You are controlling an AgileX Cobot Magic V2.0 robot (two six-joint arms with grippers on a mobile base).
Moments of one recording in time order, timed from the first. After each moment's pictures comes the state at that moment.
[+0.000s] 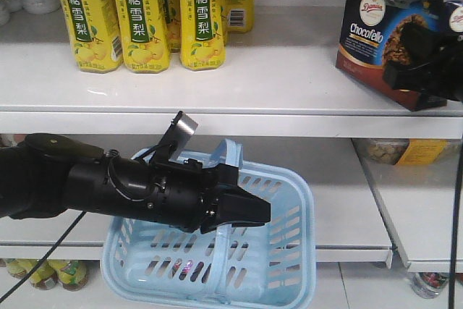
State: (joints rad) left arm -0.48 1.61 -0.94 -1.58 0.89 0.75; right arm 0.20 1.10 -0.81 0.27 -0.14 -0.28
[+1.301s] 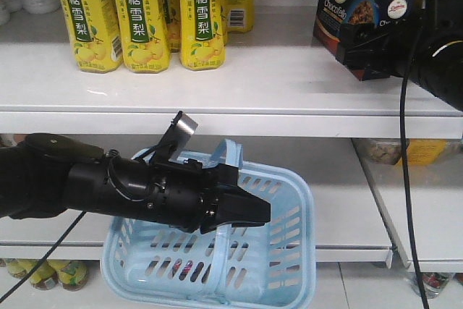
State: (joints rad) left arm -0.48 1.61 -0.94 -1.58 0.89 0.75; right arm 0.20 1.39 -1.03 0.32 -0.08 -0.30
